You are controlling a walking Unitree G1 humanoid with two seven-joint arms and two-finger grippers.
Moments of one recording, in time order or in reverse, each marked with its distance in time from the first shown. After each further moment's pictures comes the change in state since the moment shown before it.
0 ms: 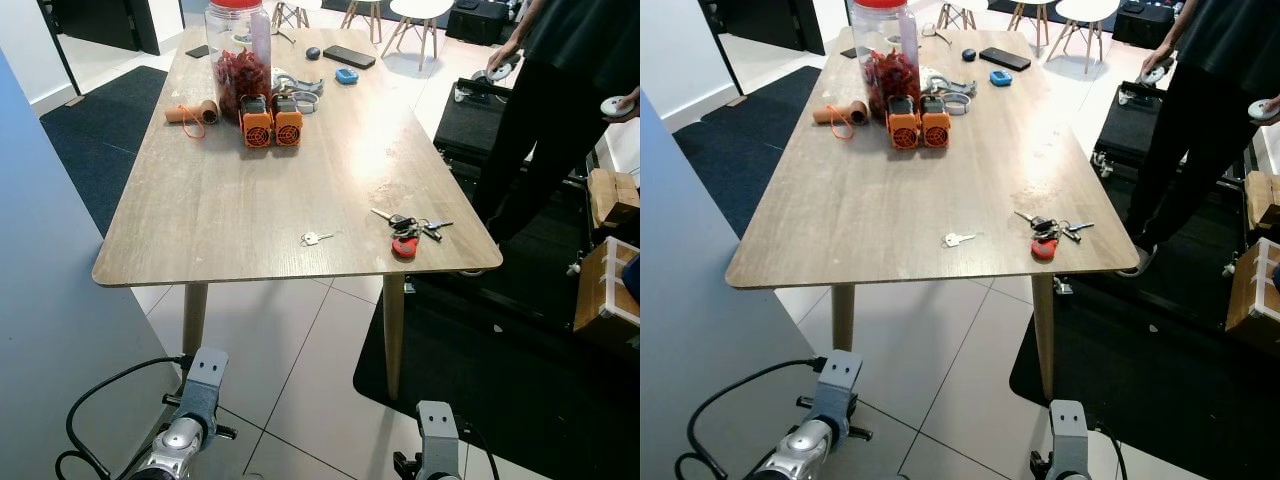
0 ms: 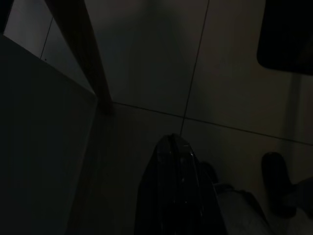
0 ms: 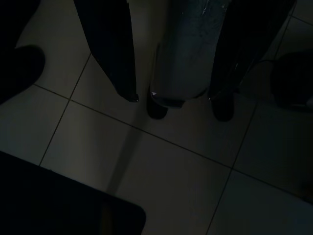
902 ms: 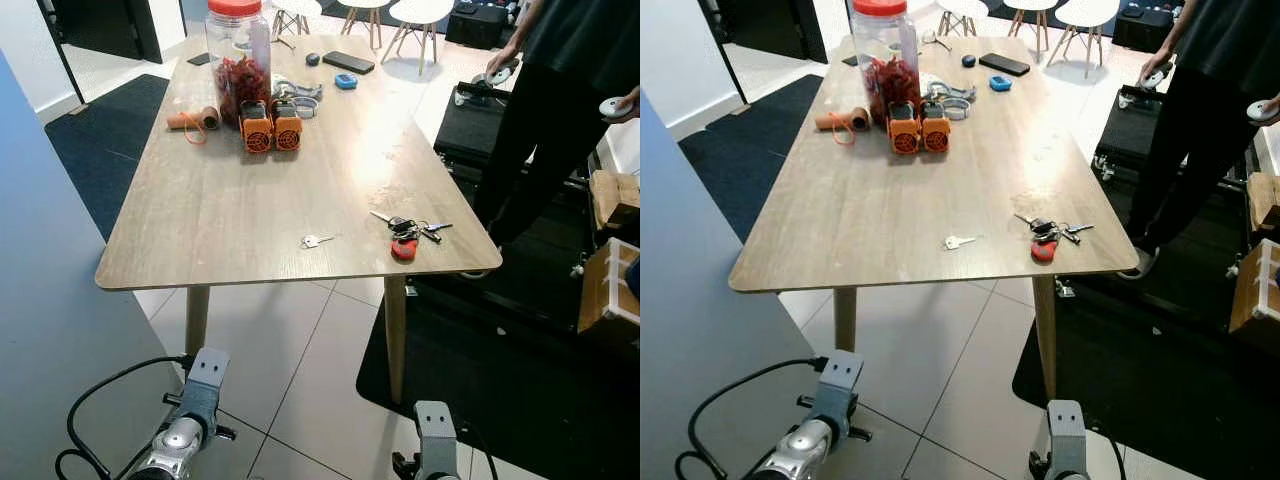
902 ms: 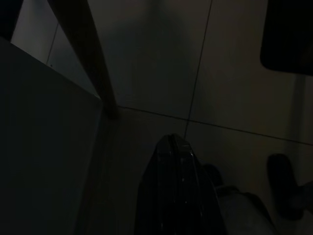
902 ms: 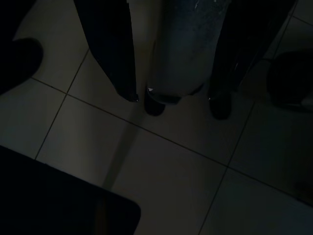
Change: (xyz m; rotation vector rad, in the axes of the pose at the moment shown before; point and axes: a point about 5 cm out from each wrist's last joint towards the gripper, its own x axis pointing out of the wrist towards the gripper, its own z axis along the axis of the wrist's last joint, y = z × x) left arm 0.000 0.001 0.001 0.010 -0.002 -0.006; right arm 0.000 0.002 0.000 -0.020 0.000 0.007
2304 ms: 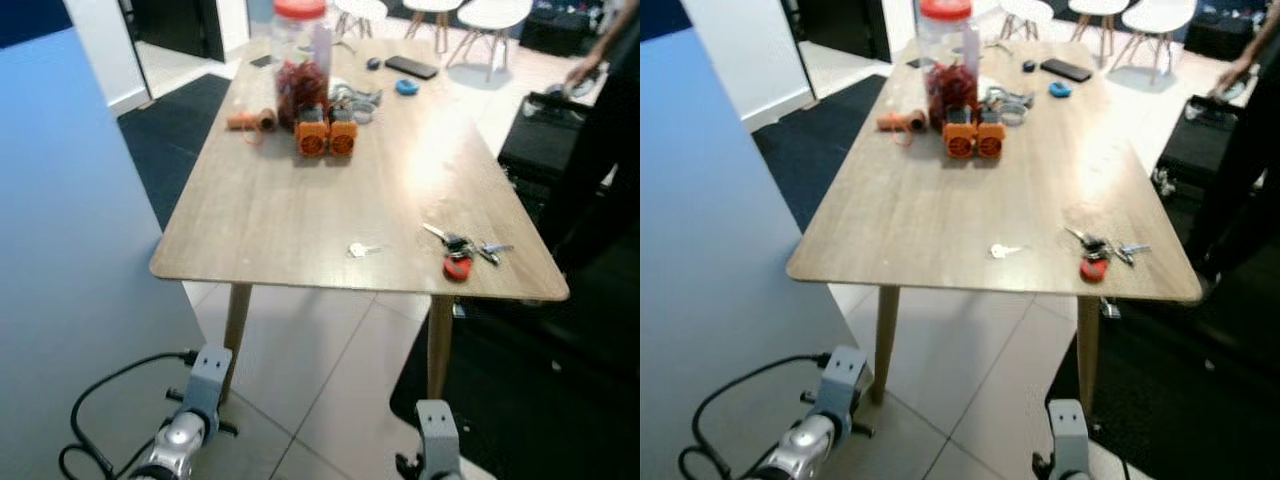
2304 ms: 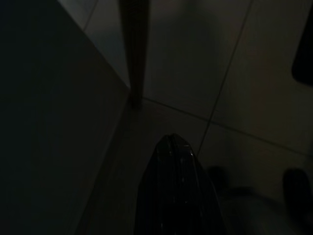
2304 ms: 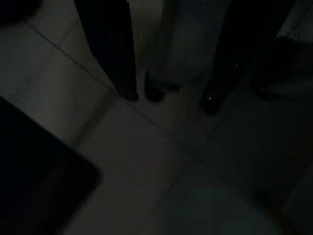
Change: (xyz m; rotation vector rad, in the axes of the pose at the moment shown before) left arm 0.001 0.003 0.004 0.001 -0.009 0.007; right arm 0.001 -0.003 0.006 -0.040 -0.013 0.013
